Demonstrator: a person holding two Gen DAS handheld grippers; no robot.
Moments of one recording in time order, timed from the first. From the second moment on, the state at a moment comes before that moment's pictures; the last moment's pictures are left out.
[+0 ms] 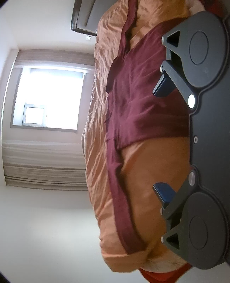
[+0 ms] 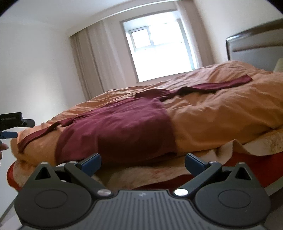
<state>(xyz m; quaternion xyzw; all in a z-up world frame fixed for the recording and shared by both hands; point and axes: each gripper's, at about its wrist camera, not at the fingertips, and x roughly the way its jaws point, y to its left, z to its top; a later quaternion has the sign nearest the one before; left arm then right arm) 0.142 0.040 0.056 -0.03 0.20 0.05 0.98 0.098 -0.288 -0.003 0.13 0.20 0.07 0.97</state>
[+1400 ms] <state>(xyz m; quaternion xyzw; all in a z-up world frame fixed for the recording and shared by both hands) 0.387 -0.016 0.000 0.04 0.26 -0.04 0.96 0.440 -0.575 0.015 0.19 0.21 -0.31 0.91</state>
